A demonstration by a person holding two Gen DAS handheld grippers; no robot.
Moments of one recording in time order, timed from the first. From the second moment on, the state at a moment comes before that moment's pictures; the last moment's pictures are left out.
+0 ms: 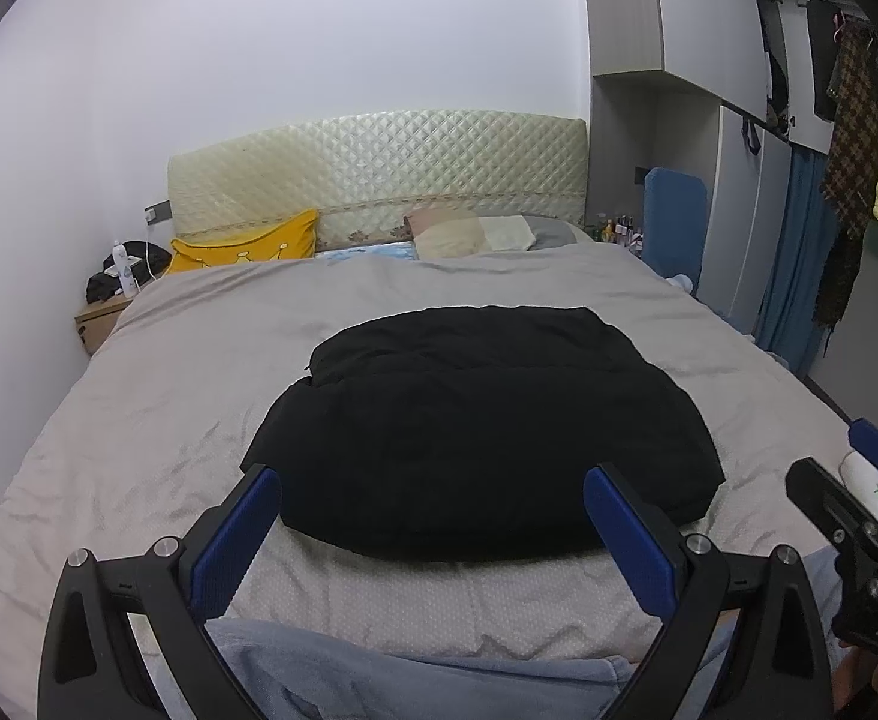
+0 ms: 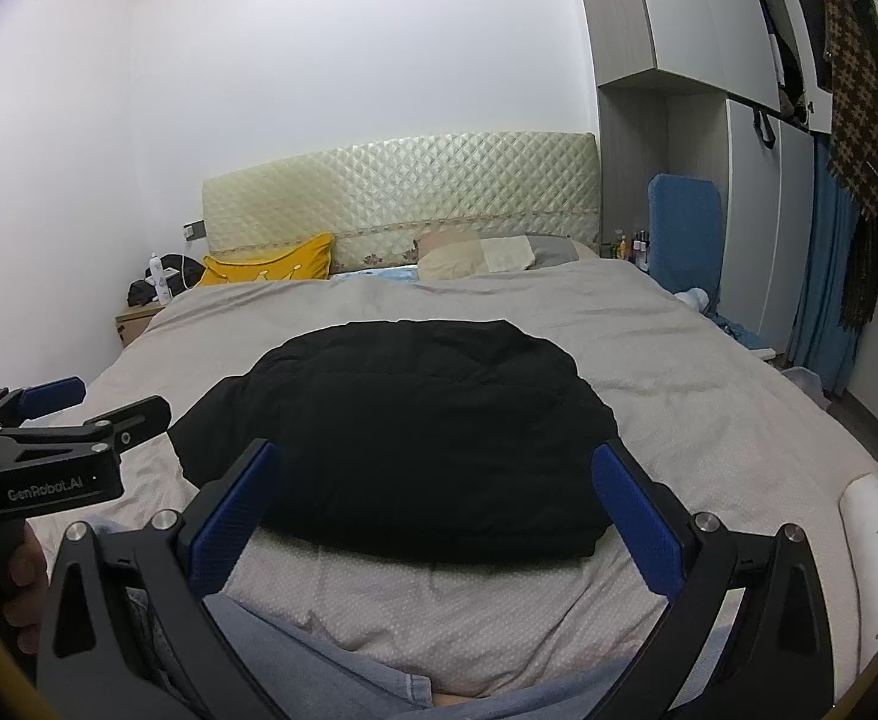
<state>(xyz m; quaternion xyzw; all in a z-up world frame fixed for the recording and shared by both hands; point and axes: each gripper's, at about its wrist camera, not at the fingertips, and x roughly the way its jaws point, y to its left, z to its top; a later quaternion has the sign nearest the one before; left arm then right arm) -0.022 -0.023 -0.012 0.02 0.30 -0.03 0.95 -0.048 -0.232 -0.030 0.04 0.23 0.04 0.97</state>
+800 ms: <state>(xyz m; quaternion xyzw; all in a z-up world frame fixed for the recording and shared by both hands) -0.036 -0.014 0.012 0.00 0.28 -0.03 0.96 -0.063 -0.225 -0.014 0.04 0.21 0.06 0.97</state>
